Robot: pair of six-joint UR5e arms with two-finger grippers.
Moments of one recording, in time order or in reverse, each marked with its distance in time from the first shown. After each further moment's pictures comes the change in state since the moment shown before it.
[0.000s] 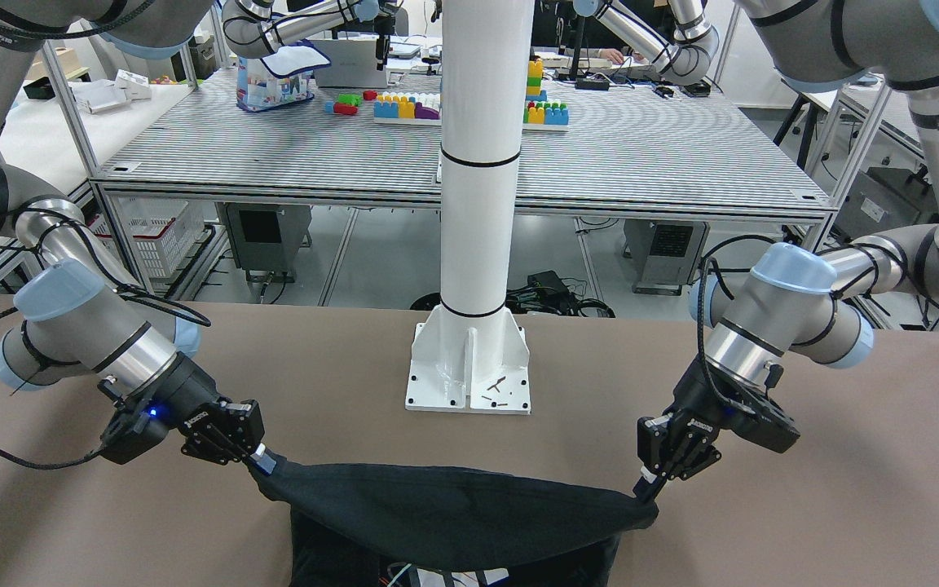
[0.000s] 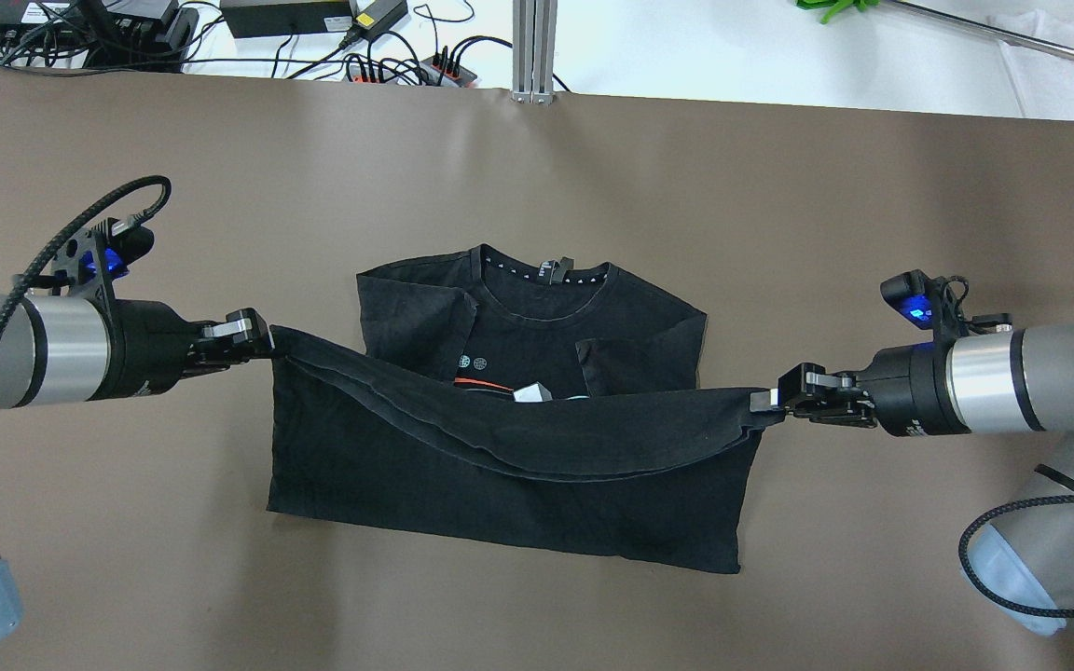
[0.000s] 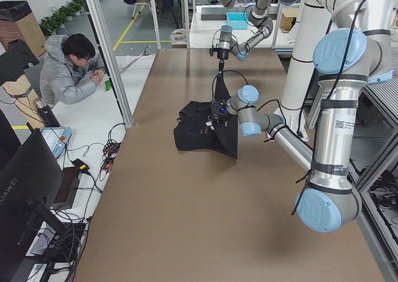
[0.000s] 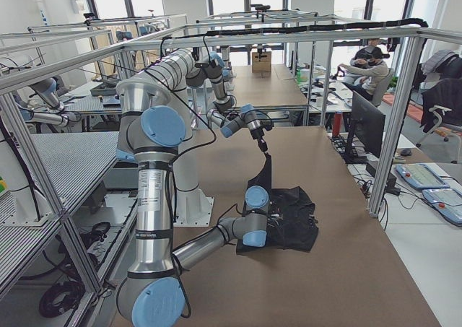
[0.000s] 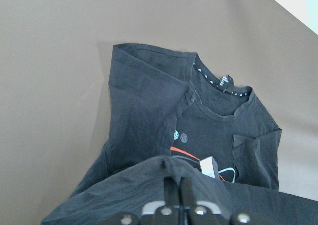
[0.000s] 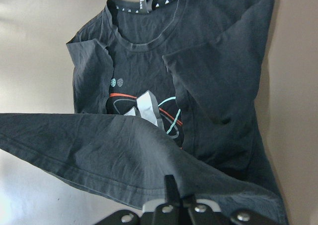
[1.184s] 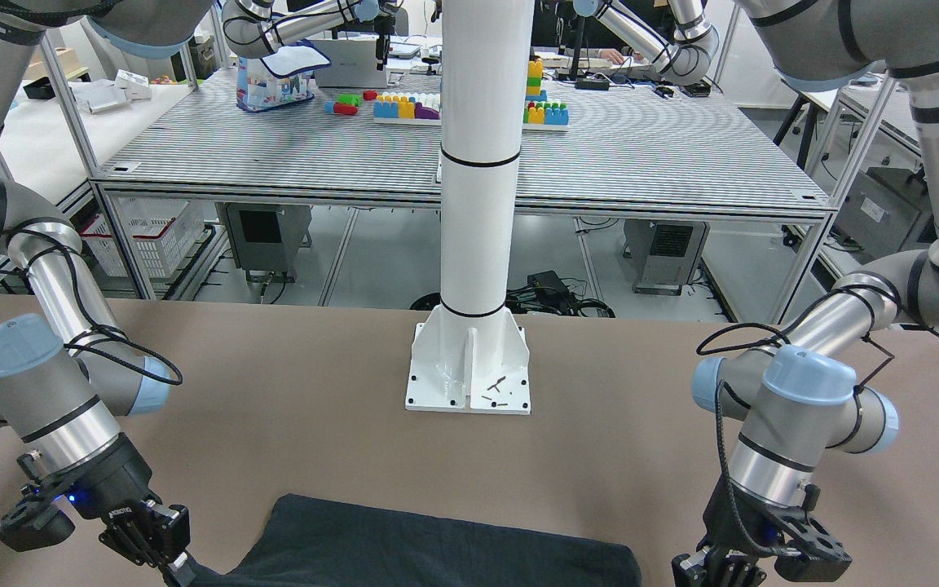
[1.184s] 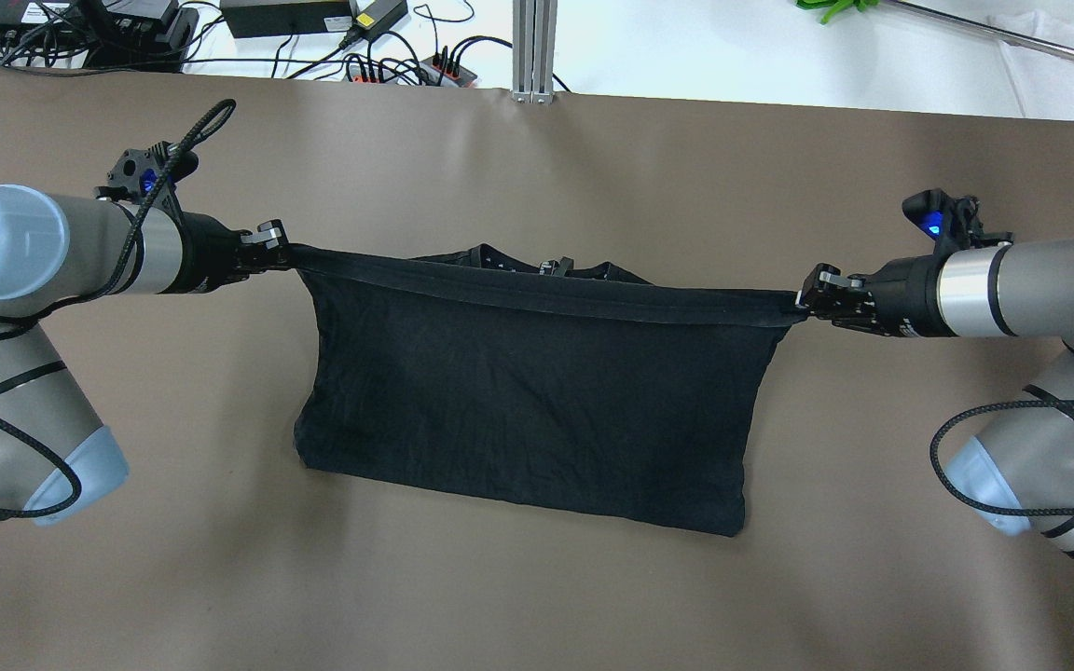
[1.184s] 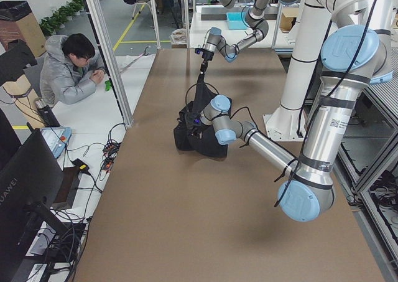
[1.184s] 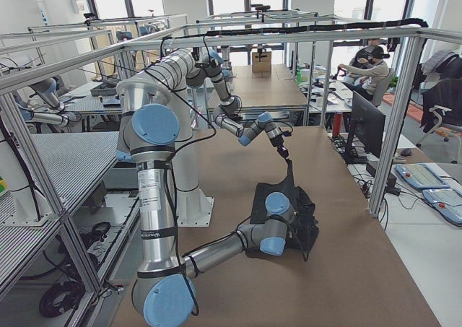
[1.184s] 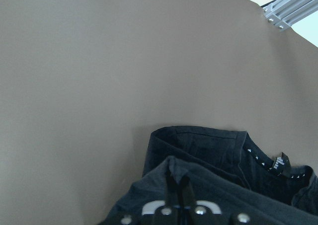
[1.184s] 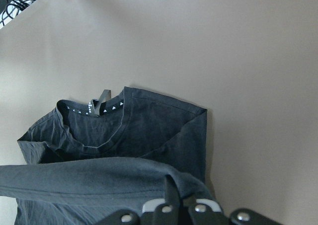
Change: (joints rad) left arm -0.121 -0.167 0.309 -0.010 0.004 0.041; right arm 0.114 0.106 -0.181 -0.072 -0.099 -0.029
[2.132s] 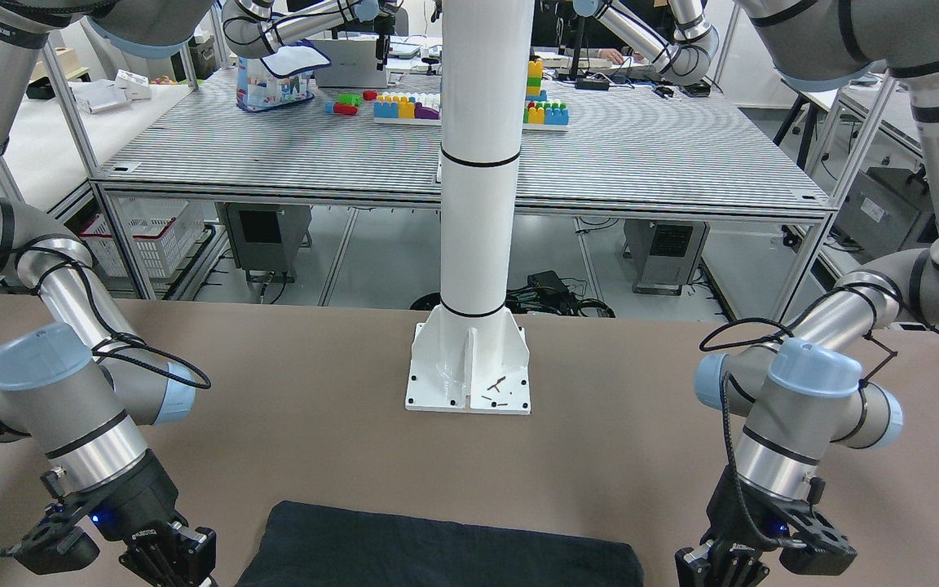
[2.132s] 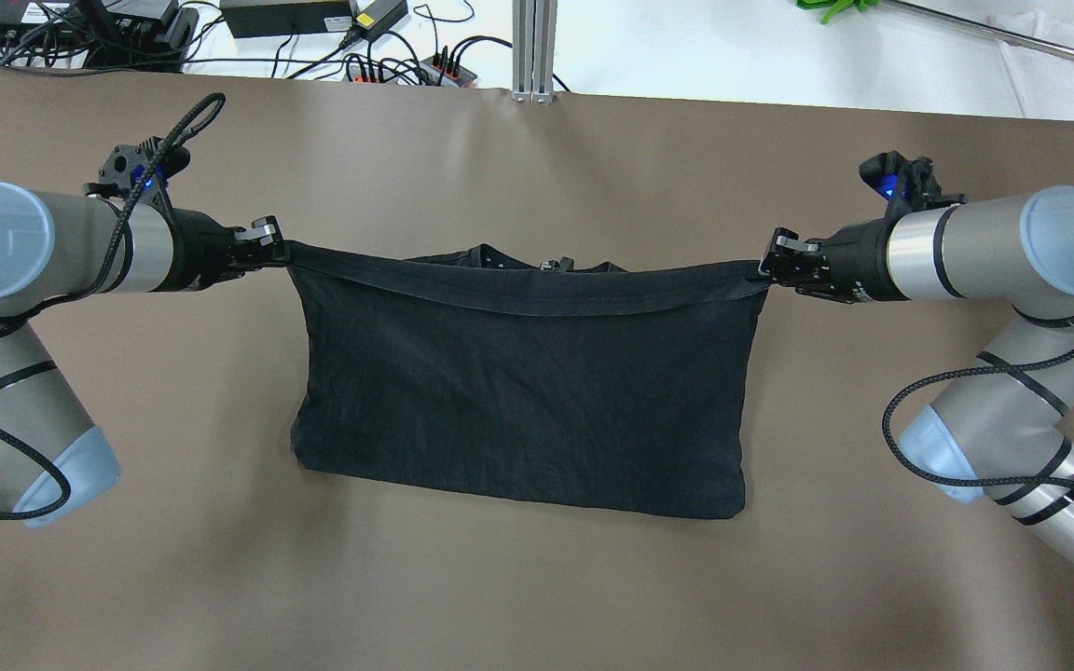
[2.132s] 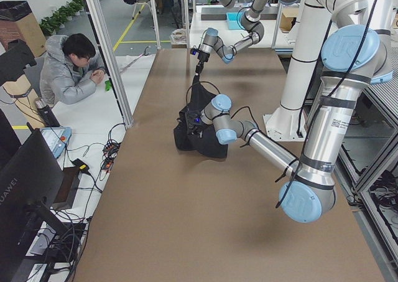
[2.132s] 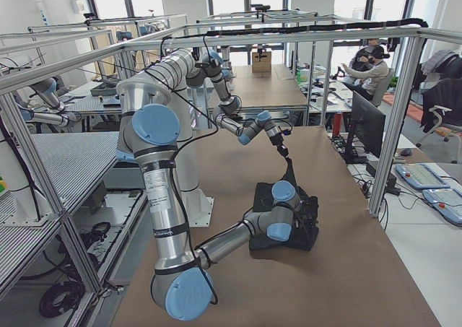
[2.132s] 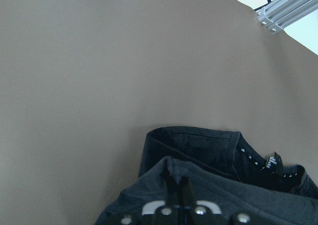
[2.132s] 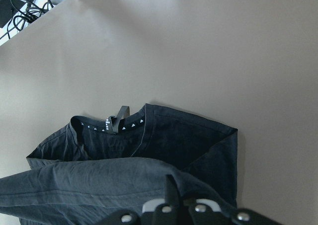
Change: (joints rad) left arm -0.006 0.009 -0.019 -0.006 -0.003 -0.002; right arm -0.007 0.109 -0.020 -0.105 -0.039 -0.003
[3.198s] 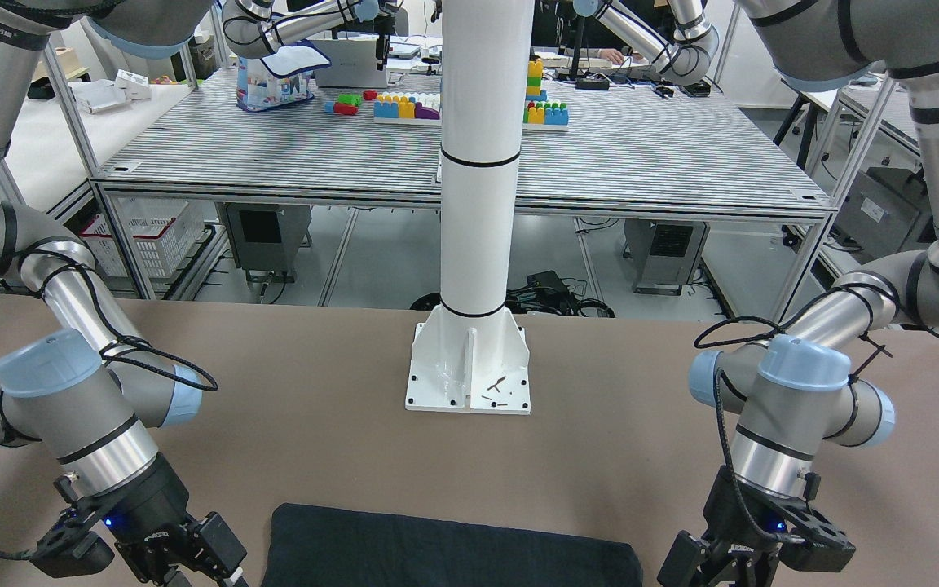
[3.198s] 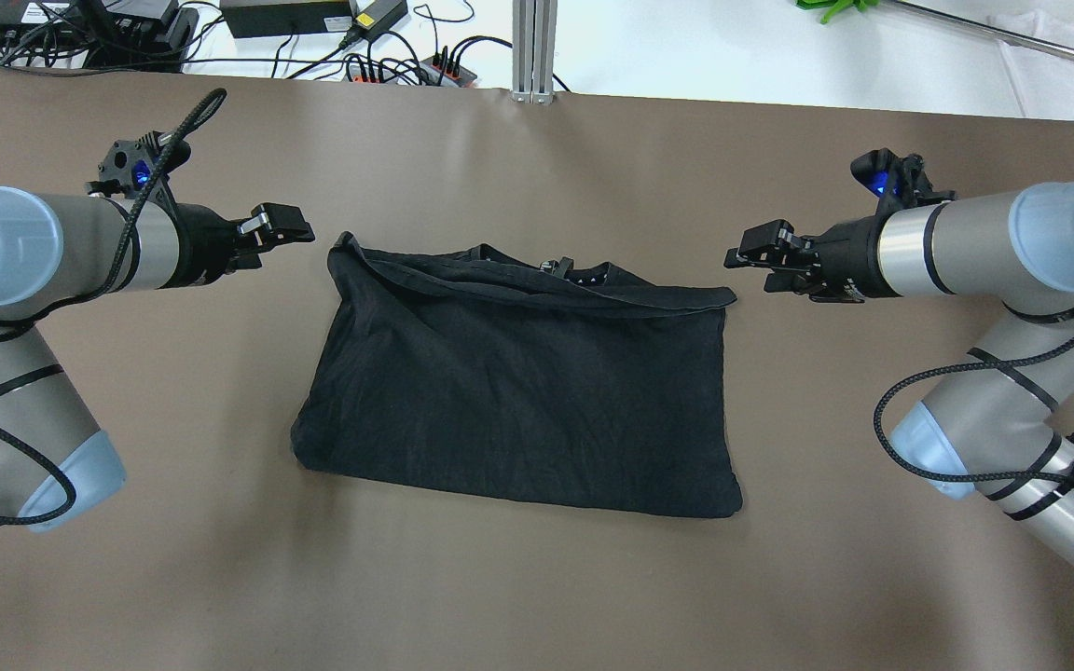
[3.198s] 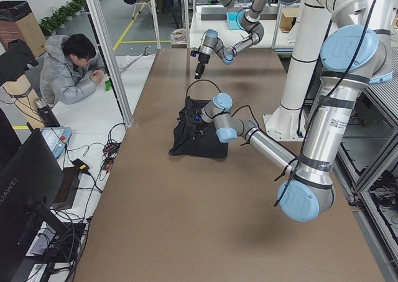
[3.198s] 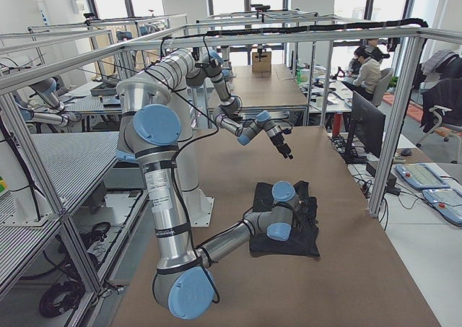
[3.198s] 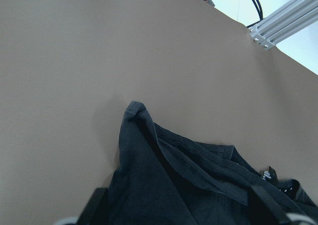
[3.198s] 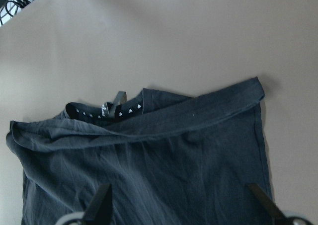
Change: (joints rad) left arm 0.011 -0.010 -0.005 0.003 0.067 -0.010; right arm -0.021 0.008 -0.011 -0.002 0.008 0.007
